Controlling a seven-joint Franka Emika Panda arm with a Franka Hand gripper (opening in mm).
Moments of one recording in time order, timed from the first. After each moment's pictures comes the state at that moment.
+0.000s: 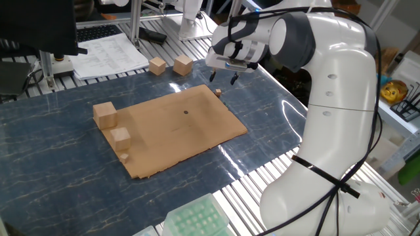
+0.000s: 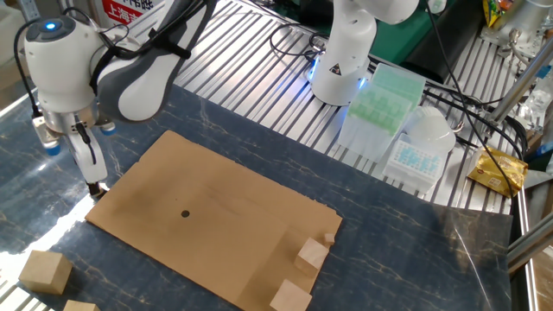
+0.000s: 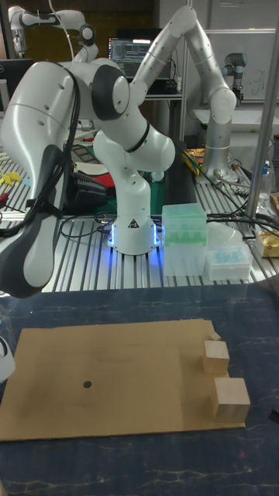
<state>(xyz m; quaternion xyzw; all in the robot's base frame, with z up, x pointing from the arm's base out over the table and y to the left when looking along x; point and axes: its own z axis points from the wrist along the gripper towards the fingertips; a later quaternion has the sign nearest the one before) 0.636 -0.296 0.113 0.20 0.98 0.02 0.07</state>
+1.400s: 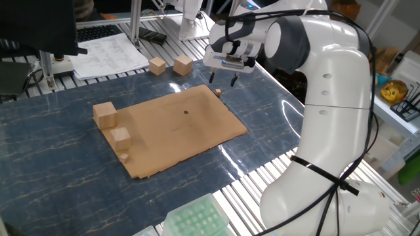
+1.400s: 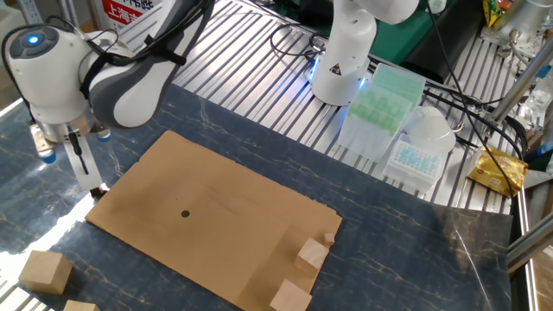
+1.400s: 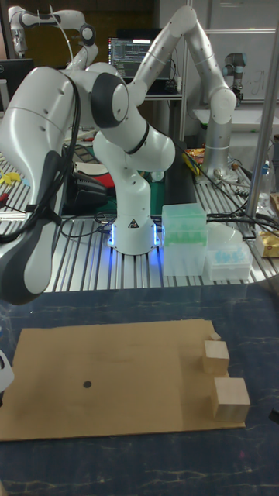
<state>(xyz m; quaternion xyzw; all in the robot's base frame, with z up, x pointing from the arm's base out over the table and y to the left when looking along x) 0.637 -0.293 0.106 0.24 0.97 0.01 0.01</state>
